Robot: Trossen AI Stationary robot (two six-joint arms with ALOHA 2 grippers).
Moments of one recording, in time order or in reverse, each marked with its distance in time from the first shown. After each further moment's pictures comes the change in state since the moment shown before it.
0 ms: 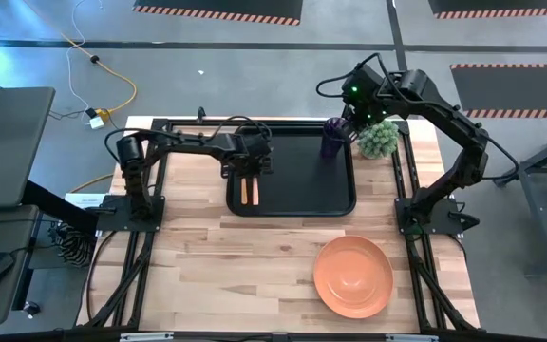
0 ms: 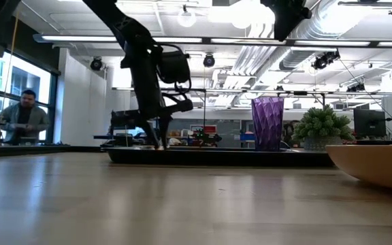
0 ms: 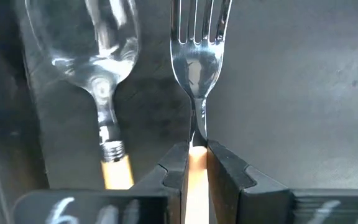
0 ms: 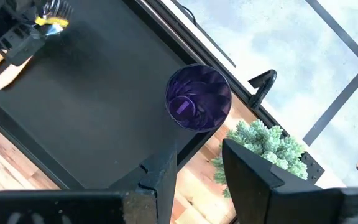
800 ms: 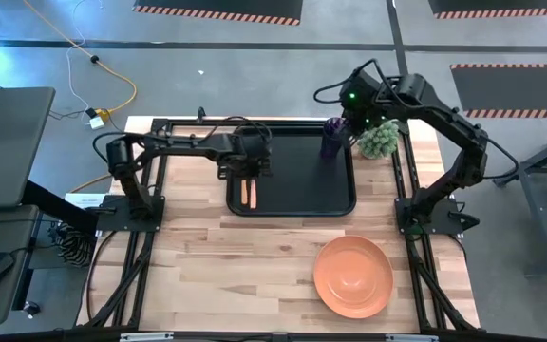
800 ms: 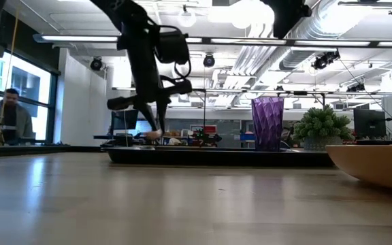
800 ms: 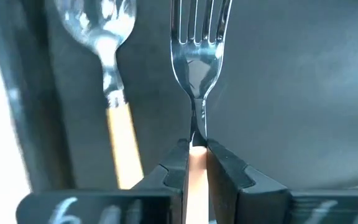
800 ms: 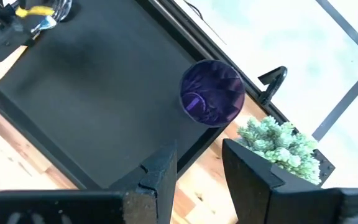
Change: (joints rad) left arm -0.057 -0.090 0.036 -0.118 -0.015 -0.034; right arm 0.049 0.000 0.000 -0.012 -0.001 0.054
